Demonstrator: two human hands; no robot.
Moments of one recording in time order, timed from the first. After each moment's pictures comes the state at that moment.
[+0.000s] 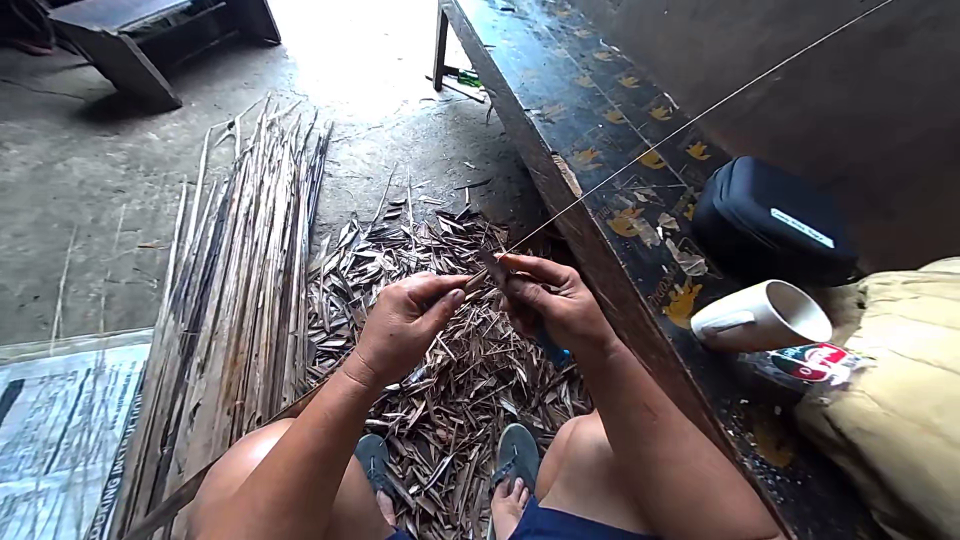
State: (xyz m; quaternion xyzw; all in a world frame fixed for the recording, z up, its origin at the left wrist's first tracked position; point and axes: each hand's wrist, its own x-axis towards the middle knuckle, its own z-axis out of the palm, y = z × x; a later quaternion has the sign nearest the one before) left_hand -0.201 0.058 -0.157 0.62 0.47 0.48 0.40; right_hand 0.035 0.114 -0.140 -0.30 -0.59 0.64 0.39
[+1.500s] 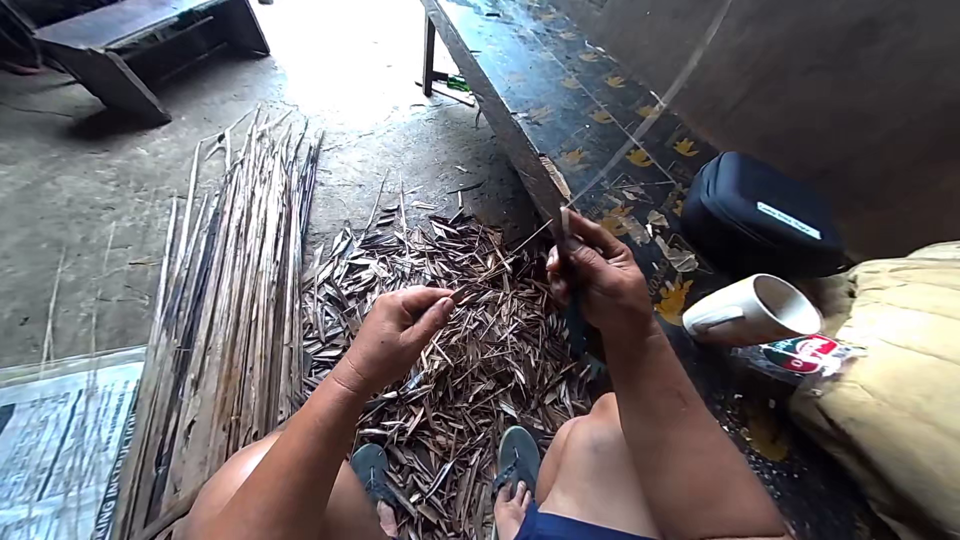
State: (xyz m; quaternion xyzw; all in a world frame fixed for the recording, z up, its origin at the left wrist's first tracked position) left_hand -0.207 0.064 -0.163 0.66 0.47 0.42 0.41; right_hand 0.075 0.136 -0.118 -0.31 -0.57 0.57 0.51
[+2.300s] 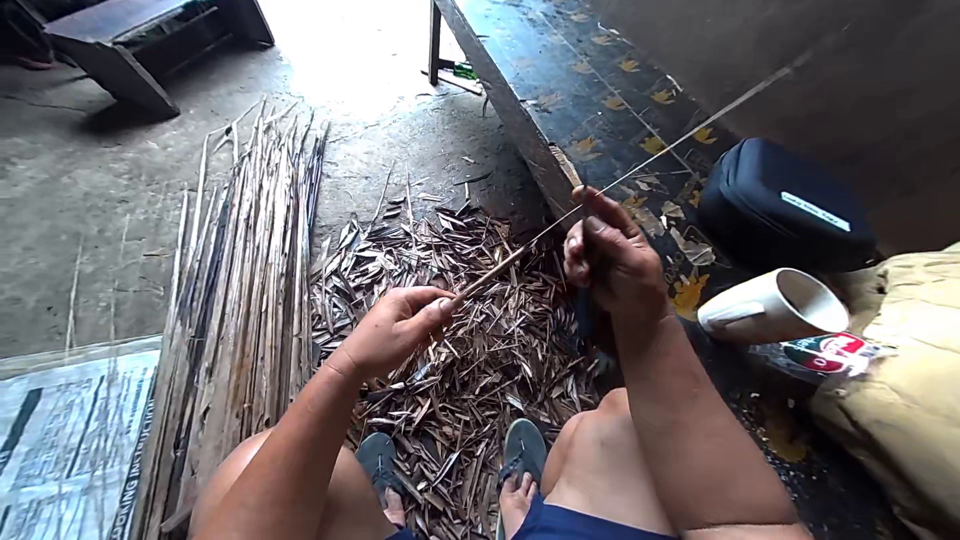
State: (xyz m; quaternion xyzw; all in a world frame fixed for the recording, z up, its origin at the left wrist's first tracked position) left_hand -0.219 0.067 -0.163 0.61 0.44 0.35 0.55; right_hand 0.082 0.152 -0.122 -0.27 -0.54 0.62 0.51
